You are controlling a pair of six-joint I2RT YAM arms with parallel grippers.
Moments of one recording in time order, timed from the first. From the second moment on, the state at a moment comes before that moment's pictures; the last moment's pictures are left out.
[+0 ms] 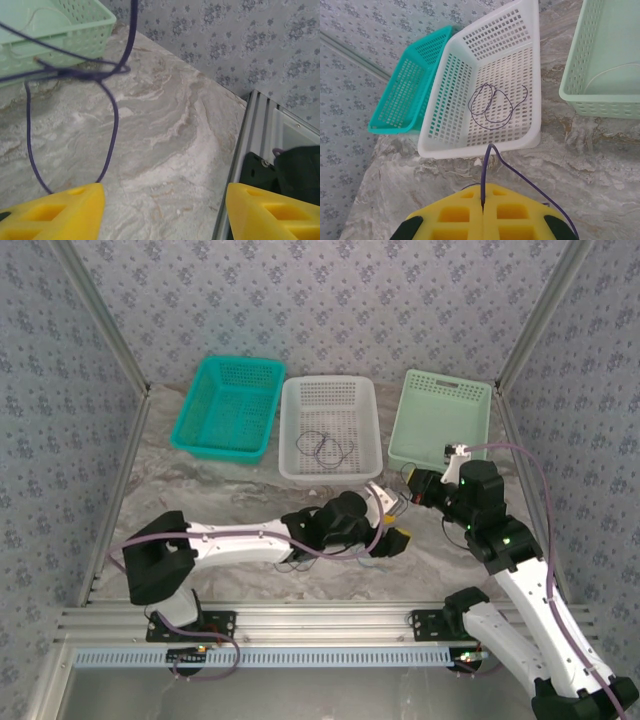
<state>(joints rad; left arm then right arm) -1.22 1.66 1.06 0.20 0.08 -0.38 0.36 0.71 0.83 -0.55 -0.15 0.61</state>
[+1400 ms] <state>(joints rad) -1.26 1.58 0.87 0.28 -0.10 -0.38 0.17 0.74 0.85 -0.68 -0.40 0.69</state>
